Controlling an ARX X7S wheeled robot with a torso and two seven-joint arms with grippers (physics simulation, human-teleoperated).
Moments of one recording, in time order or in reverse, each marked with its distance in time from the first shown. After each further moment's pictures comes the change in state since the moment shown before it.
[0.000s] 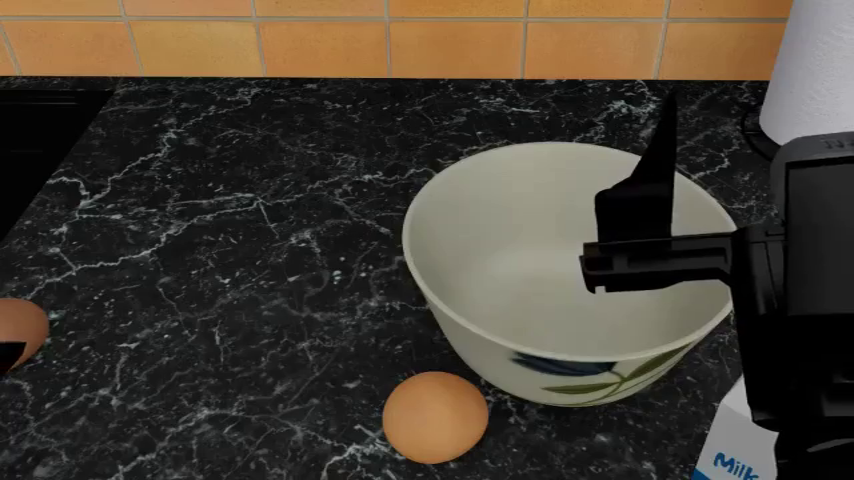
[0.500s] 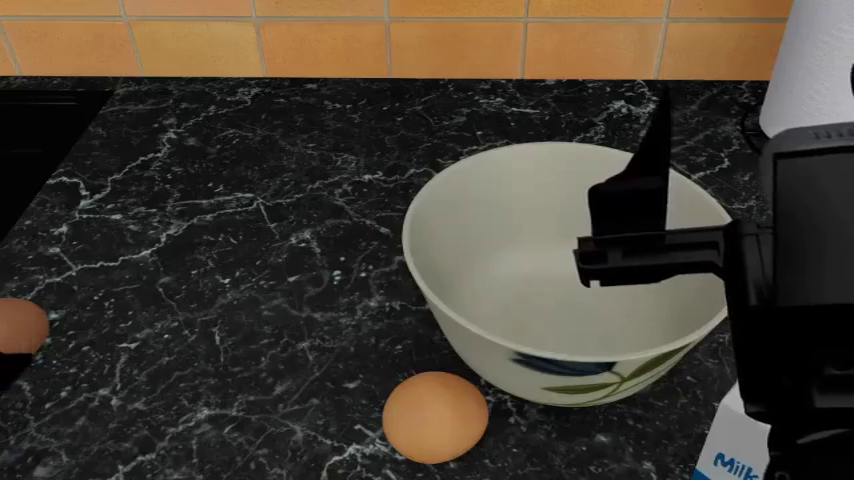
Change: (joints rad) left arm 0.010 0.064 0.049 -0.188 0.082 0.131 0.071; right arm 0.019 0.000 -0.022 0.009 0.001 0.006 0.015
